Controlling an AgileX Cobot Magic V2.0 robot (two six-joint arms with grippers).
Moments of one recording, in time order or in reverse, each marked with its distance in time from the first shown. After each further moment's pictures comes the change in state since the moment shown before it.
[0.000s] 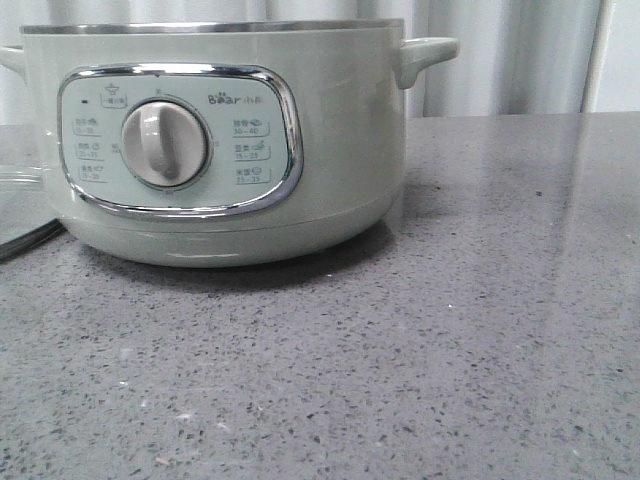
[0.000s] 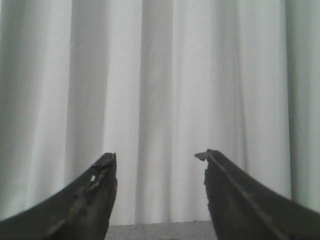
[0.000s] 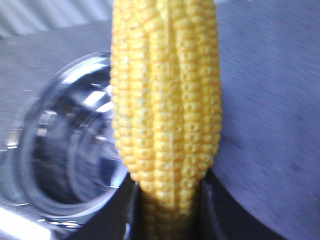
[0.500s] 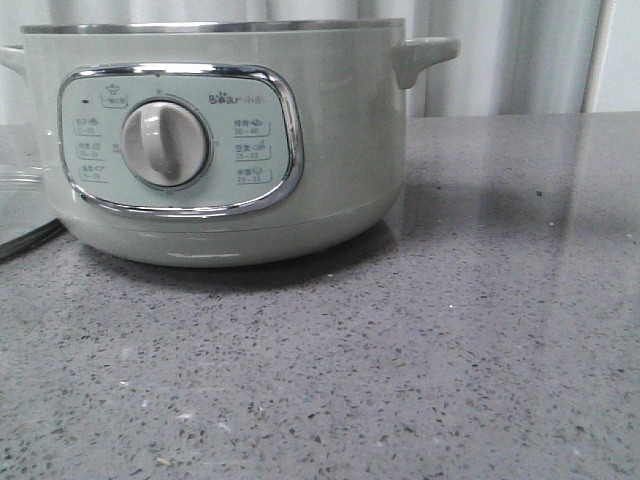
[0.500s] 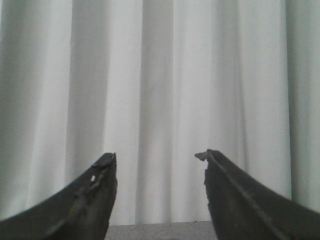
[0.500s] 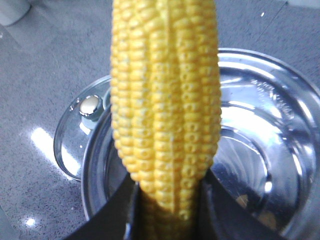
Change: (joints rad) left arm 0.000 0.000 0.000 0.000 -0.002 0.000; right arm 0.275 0.345 -0.194 0.125 -0.097 -0.218
